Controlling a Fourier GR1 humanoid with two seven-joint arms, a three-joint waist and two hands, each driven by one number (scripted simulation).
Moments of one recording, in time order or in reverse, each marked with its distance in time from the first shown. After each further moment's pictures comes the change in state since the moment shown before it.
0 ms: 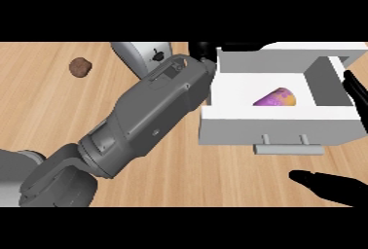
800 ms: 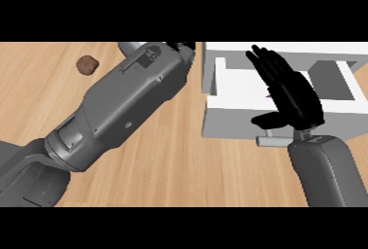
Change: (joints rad) left arm 0.033 0.129 -0.004 -0.136 -0.082 0.035 0.147; right arm -0.356 -0.061 0.199 0.643 0.455 -0.248 -0.086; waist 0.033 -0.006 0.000
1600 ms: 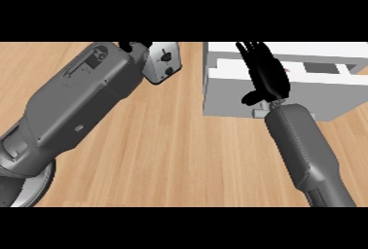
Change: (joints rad) left arm 0.140 0.201 0.014 -0.231 -0.073 -0.018 0.135; right arm -0.296 0.020 -0.068 0.682 0.208 -0.420 -0.028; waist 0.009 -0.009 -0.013
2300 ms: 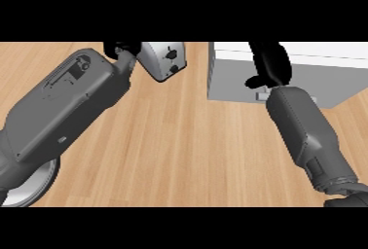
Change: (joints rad) left arm 0.081 0.065 0.008 -0.163 -0.048 0.030 0.057; right arm -0.221 -0.036 -0.112 0.384 0.028 -0.265 -0.030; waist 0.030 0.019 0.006
